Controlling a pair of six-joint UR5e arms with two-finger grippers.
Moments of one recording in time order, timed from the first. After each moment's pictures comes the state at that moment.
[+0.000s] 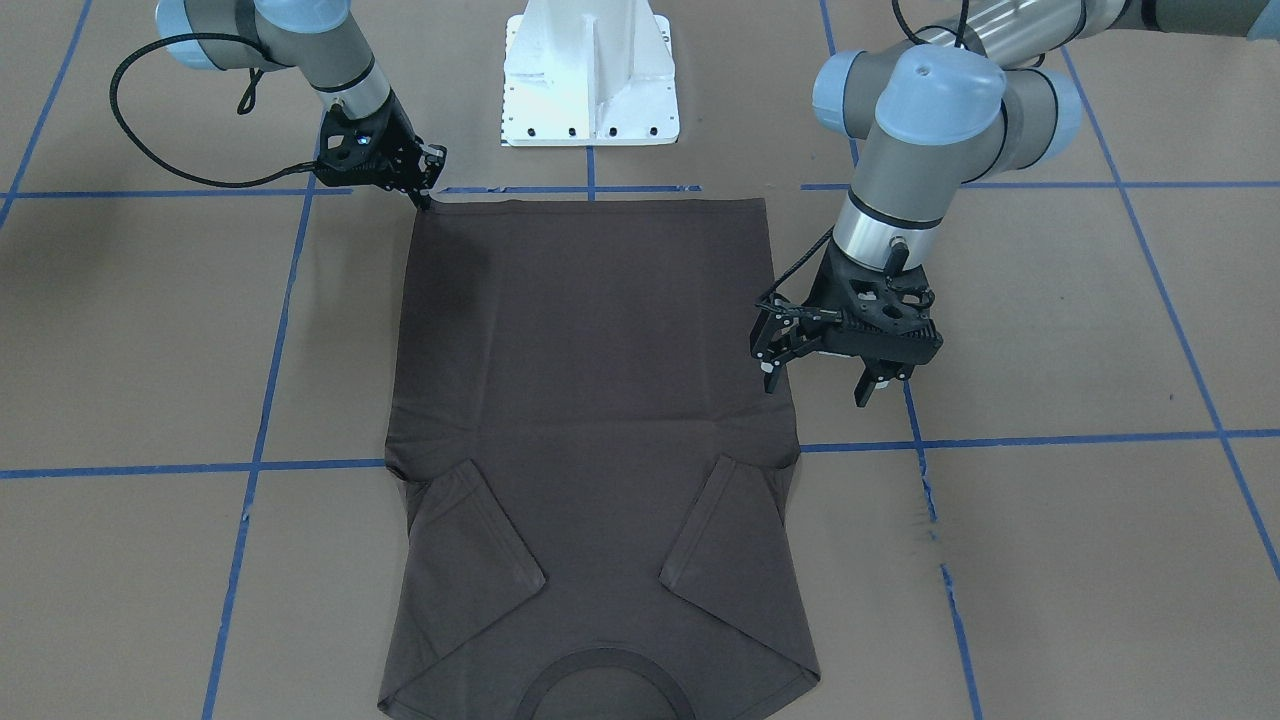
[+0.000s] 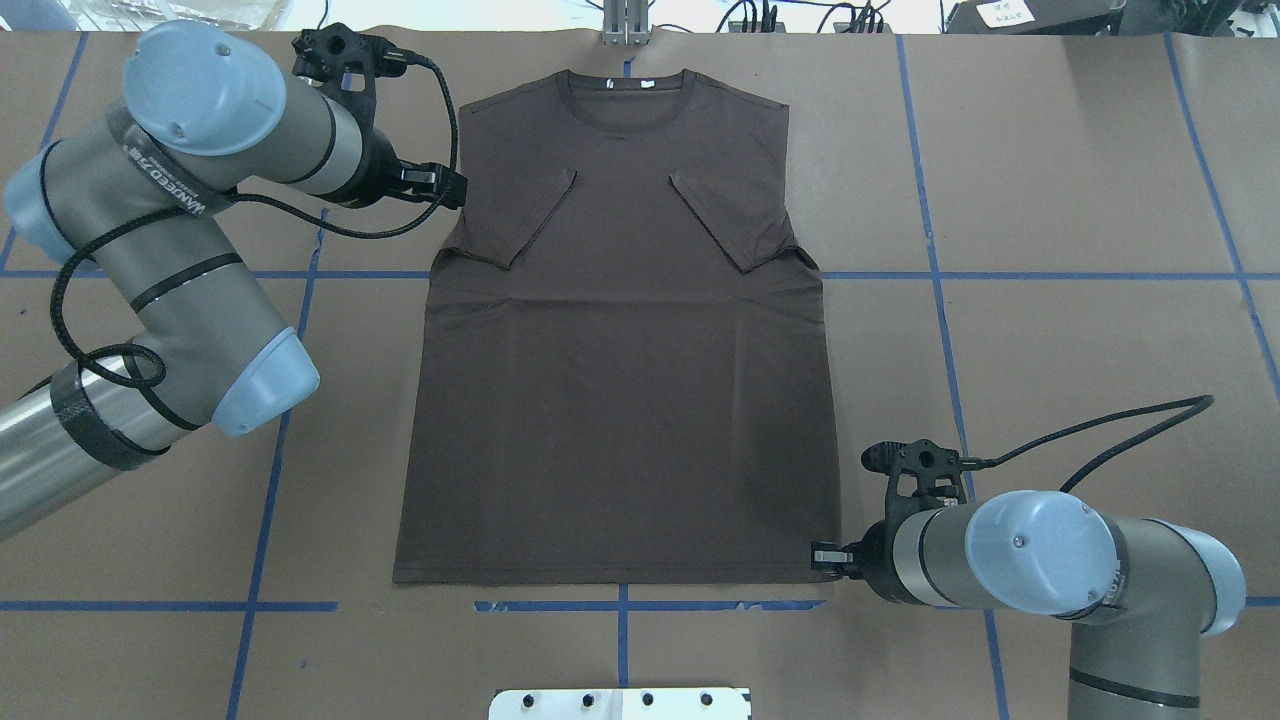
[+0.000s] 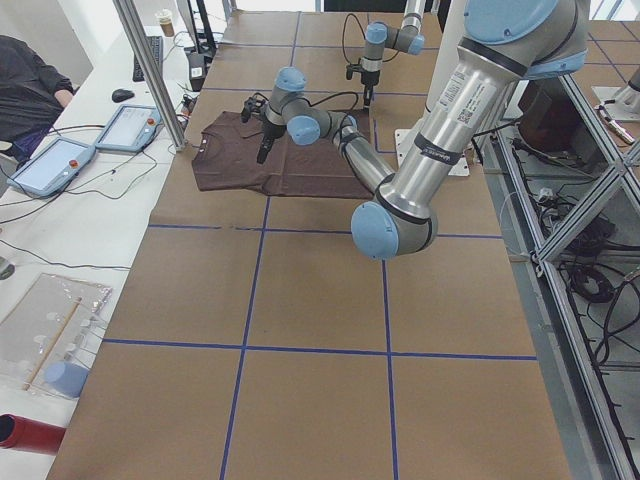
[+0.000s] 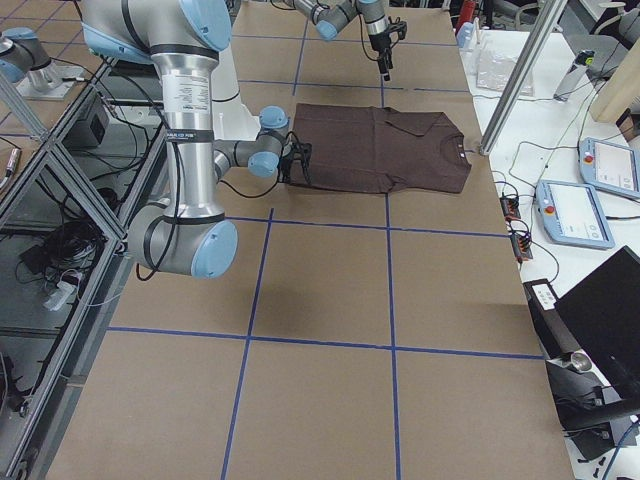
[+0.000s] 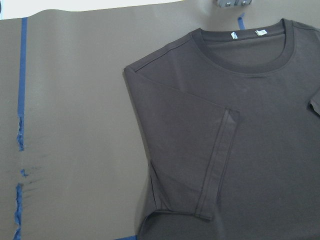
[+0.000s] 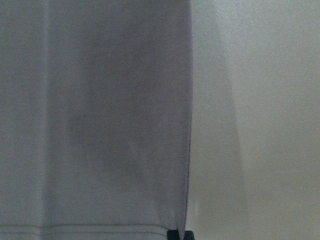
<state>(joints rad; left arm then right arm) -0.80 -2.12 -1.71 -1.83 -1.83 -0.92 0.25 -1.51 2.04 -1.16 1.72 1.51</state>
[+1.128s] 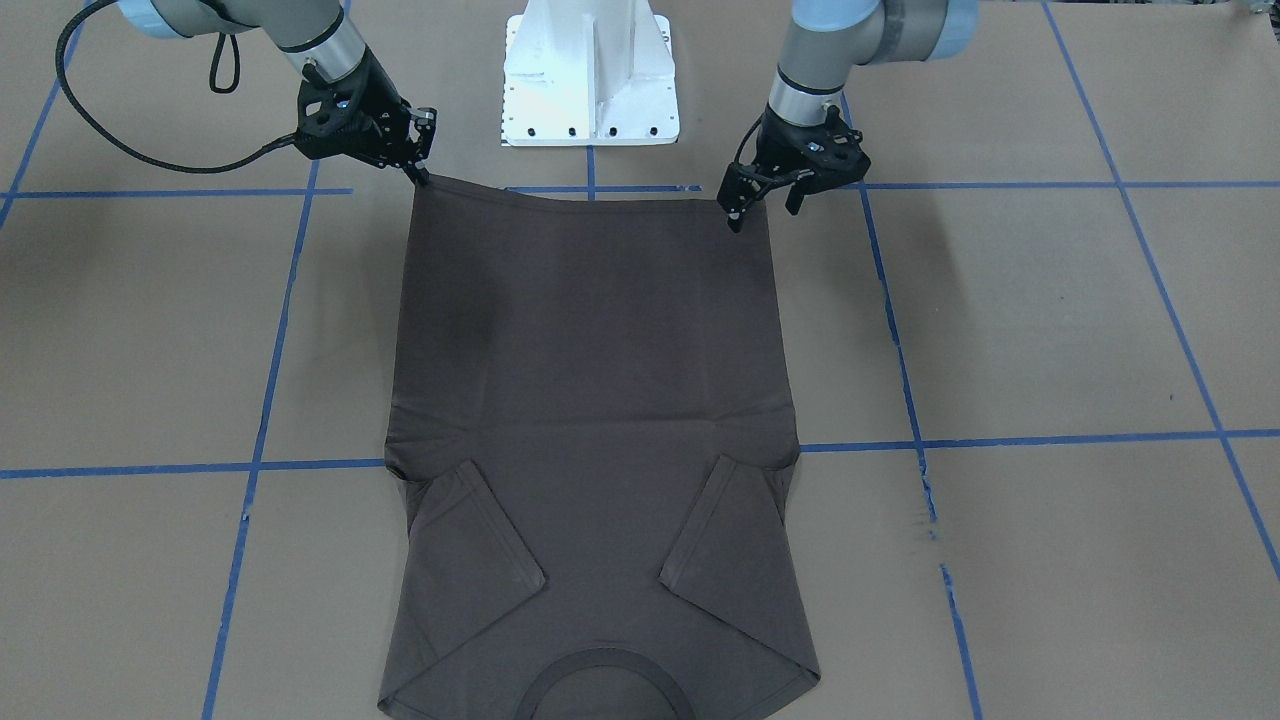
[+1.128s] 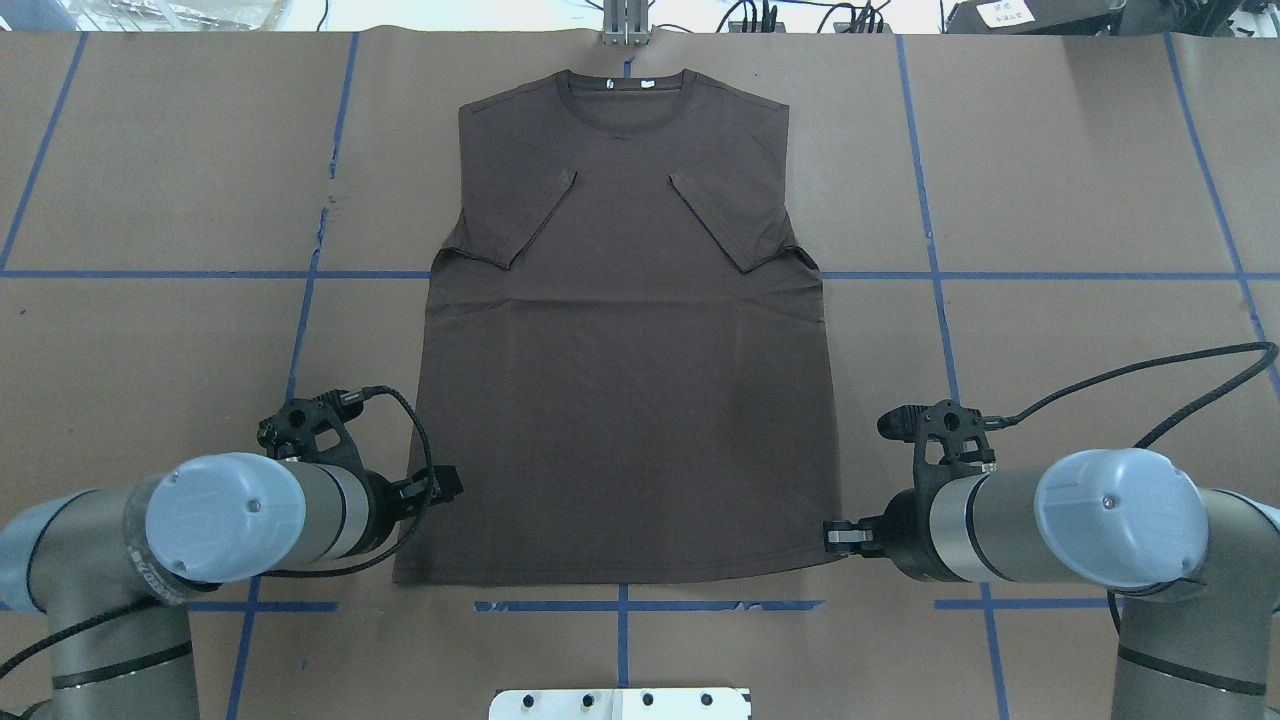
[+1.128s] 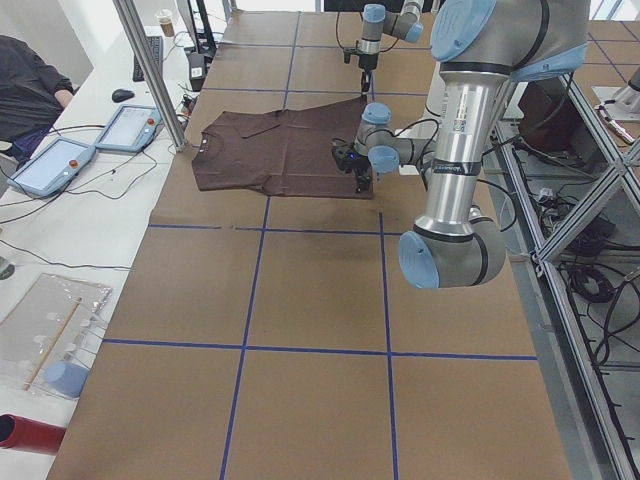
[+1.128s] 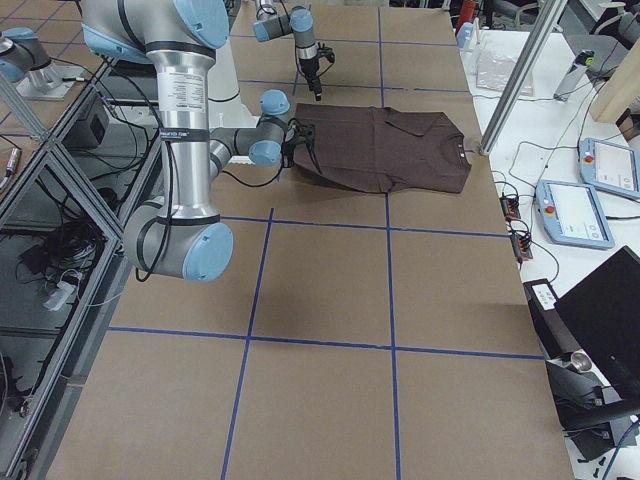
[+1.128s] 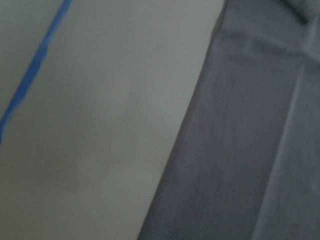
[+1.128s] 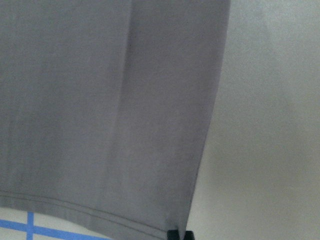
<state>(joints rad) -0.28 -1.77 -2.03 -1.79 -1.61 -1.79 0.32 -1.54 2.15 -1.16 1.78 1.39</state>
